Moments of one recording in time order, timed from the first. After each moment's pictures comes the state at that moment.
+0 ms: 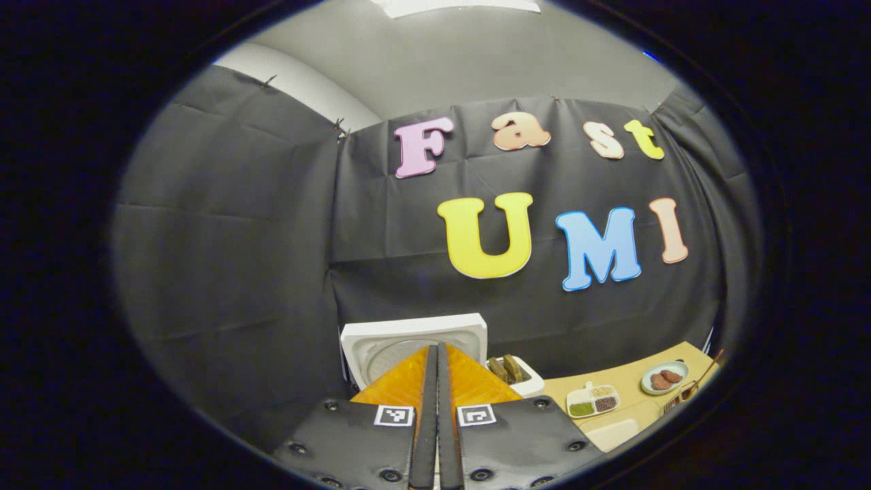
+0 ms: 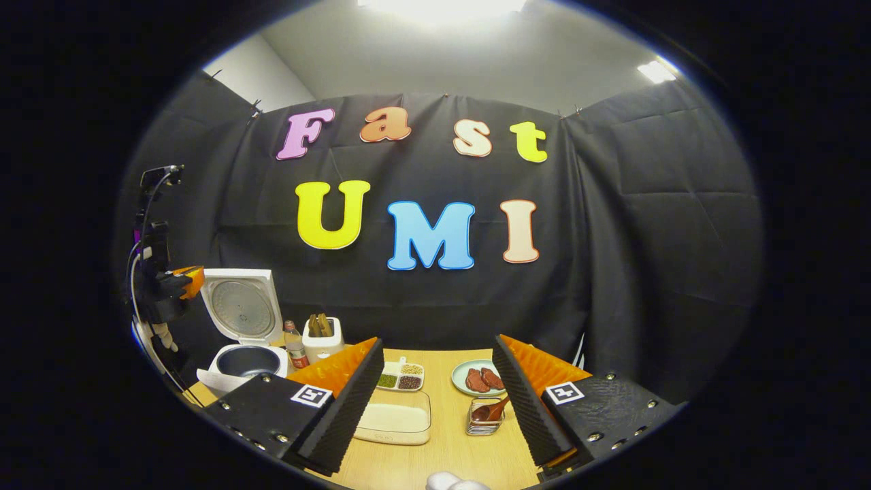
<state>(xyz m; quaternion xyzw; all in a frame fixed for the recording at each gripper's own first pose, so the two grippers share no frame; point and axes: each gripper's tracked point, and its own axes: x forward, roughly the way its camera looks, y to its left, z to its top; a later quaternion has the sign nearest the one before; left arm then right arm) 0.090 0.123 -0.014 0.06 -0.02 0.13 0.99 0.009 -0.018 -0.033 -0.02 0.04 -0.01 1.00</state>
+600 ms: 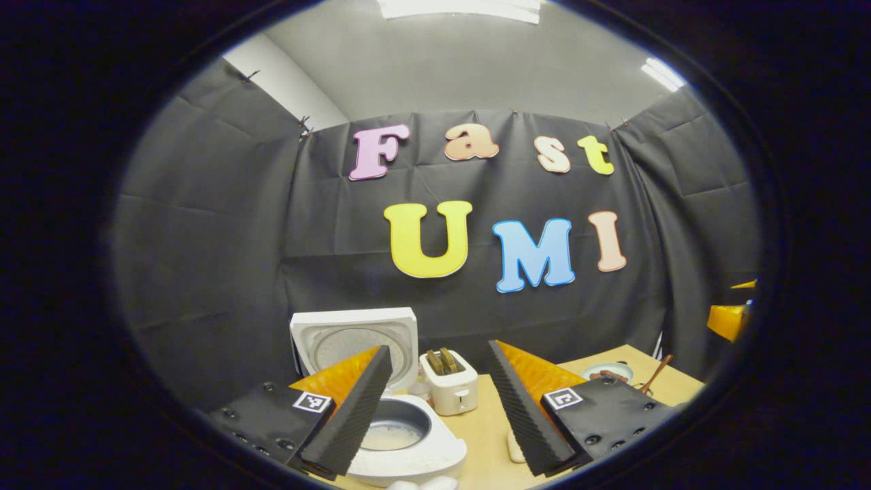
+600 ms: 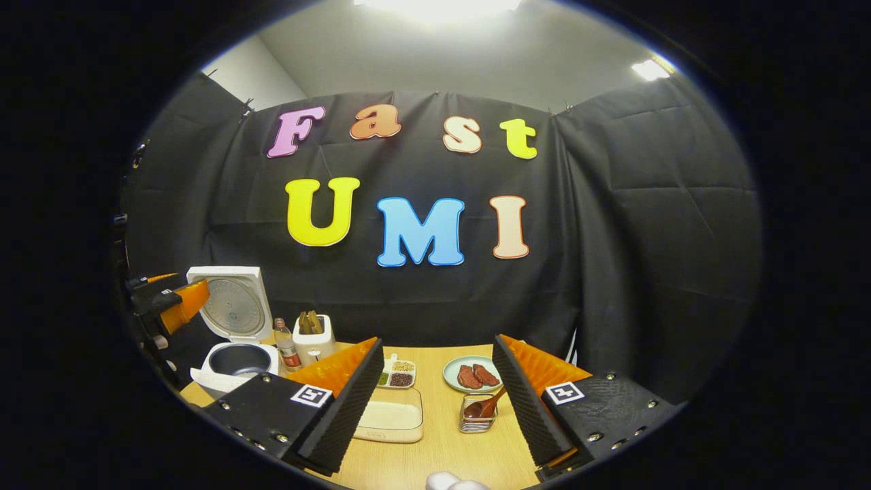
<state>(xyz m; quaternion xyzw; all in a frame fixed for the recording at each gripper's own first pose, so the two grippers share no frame) 0.037 0.052 -0.032 0.02 -0.01 0.04 1.00 0.007 -0.029 -0.048 -0.01 0.04 -0.02 1.00</state>
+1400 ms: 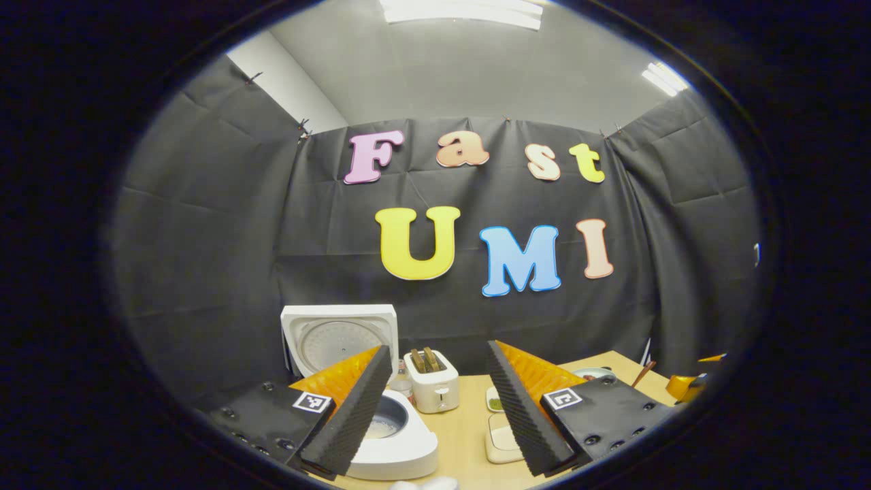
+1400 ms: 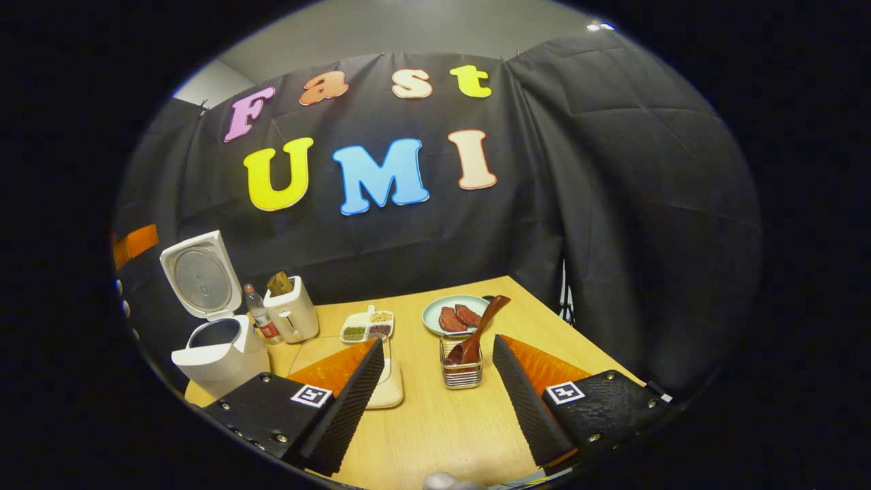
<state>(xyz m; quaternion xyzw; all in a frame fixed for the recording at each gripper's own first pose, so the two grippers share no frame) 0.016 0.004 -0.038 0.02 -0.01 0.02 1.00 0.018 -0.103 -0.200 0.07 0.14 -0.06 0.99</state>
